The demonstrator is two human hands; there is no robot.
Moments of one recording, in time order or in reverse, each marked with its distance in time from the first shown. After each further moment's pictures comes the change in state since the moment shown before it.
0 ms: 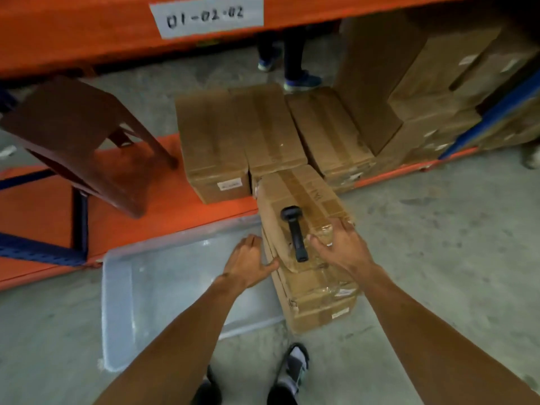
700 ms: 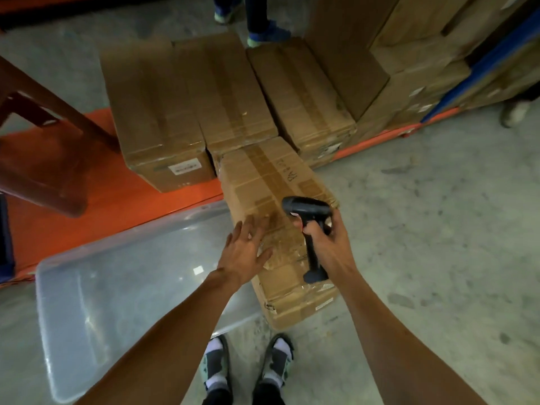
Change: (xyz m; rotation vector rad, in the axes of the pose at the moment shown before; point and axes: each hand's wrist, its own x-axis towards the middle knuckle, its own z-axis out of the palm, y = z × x) left_hand 0.094 0.004 0.099 0.141 -0.089 0.209; right_hand 0.041 0.058 0.066 0.948 0.135 0.232
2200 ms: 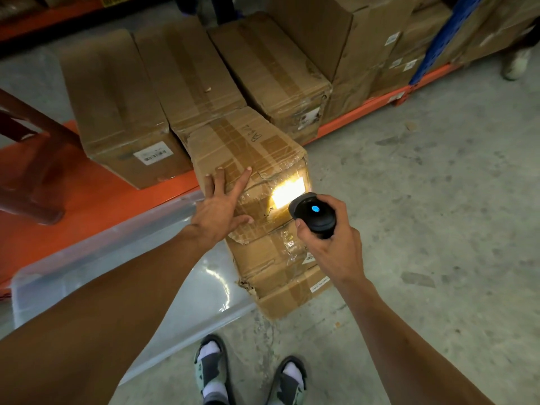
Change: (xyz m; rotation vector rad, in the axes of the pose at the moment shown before) left_hand 0.042 0.013 0.046 0.231 0.125 0.032; right_hand -0.031 0.130 -0.058 -0.184 0.209 -0.382
